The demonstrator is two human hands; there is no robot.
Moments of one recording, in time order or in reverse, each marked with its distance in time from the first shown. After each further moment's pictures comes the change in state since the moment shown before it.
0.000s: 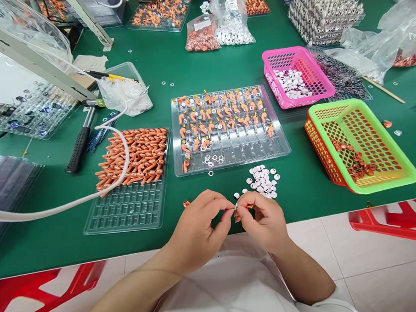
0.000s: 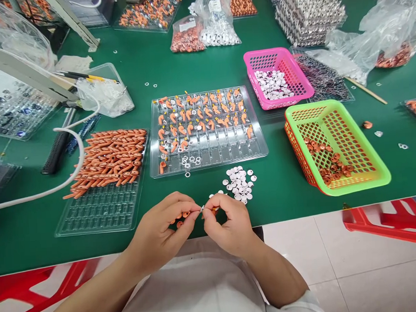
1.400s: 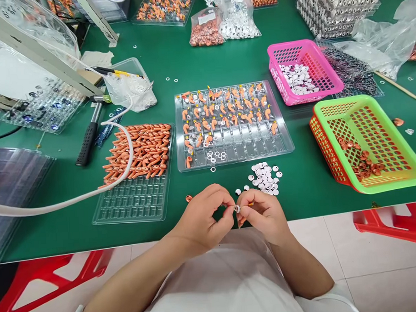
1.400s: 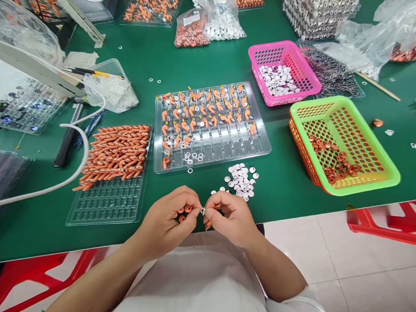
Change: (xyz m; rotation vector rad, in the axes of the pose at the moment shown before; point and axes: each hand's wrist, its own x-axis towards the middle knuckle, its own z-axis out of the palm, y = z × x) left_hand 0.009 0.007 -0.007 -0.026 -0.114 -0.103; right_hand -0.003 0.011 -0.006 0.507 -0.181 0.277
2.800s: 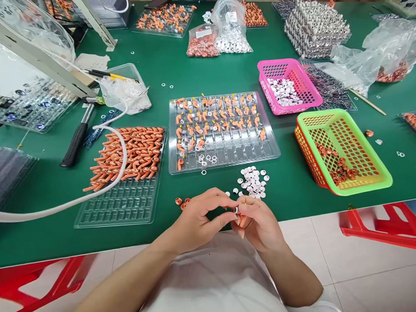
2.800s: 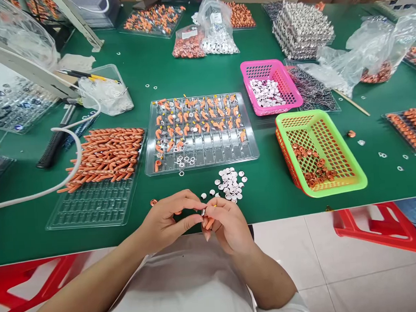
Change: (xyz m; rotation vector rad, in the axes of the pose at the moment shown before) left_hand 0.003 -0.017 0.023 -0.317 0.014 0.172; right_hand -0.009 -0.003 0.001 0.487 0.130 0.293
